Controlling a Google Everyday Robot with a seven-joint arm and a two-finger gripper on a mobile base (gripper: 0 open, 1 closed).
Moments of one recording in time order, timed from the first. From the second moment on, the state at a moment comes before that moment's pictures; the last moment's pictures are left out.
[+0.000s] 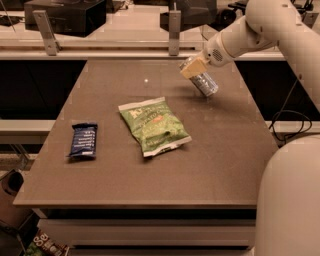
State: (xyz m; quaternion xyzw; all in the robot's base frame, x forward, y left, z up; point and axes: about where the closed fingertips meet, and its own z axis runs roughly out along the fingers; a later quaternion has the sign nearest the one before) arm 0.750 -0.112 0.887 -0.46 0.80 0.15 0.37
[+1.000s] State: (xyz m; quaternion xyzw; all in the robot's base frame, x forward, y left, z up) arm 0.788 -0.060 0.849 -0.48 0.76 0.22 0.38
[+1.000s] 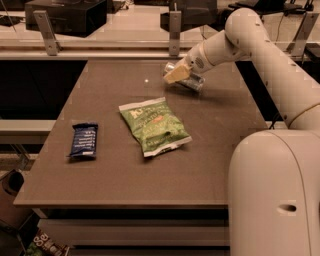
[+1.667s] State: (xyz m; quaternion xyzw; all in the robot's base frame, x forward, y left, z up) arm 0.791 -0.049 0.843 -0.48 0.76 0.23 0.38
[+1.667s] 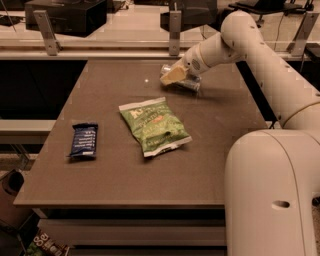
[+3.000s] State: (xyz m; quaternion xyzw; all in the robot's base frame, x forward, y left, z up) arm 0.794 -0.031 0.831 -0.48 0.75 0.25 0.37
